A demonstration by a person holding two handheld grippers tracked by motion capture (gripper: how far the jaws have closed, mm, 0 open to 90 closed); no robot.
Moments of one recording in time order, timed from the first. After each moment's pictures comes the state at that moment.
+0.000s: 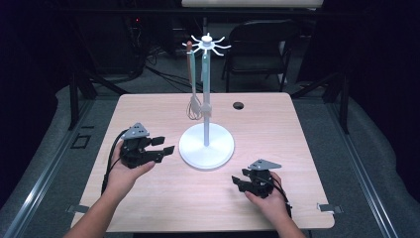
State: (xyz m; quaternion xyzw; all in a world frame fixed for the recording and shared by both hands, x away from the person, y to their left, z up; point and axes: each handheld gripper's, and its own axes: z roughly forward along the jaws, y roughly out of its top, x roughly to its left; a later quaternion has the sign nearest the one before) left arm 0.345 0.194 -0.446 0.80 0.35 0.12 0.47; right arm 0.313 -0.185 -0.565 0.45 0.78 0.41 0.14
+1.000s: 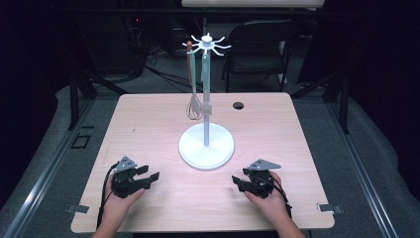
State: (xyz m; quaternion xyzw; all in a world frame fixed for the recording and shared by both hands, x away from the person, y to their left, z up) left arm 0.314 0.237 -0.551 0.78 0.45 0.13 0.42; right arm 0.314 -0.184 -0.567 0.44 0.78 0.41 0.15
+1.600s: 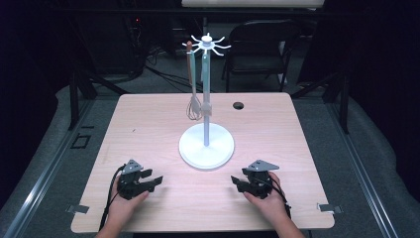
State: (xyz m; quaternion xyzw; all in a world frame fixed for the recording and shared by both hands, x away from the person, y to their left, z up) left arm 0.320 0.230 -0.572 0.79 0.44 0.12 0.40; right arm 0.313 -0.181 -0.569 0.44 0.78 0.41 0.17
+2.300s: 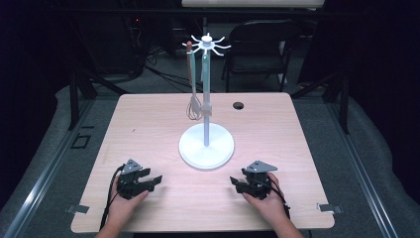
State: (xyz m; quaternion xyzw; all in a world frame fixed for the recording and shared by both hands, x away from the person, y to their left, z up) left arm 0.321 0.232 -0.573 0.79 0.45 0.14 0.40; right arm 0.312 -0.178 -0.571 0.43 0.79 0.41 0.18
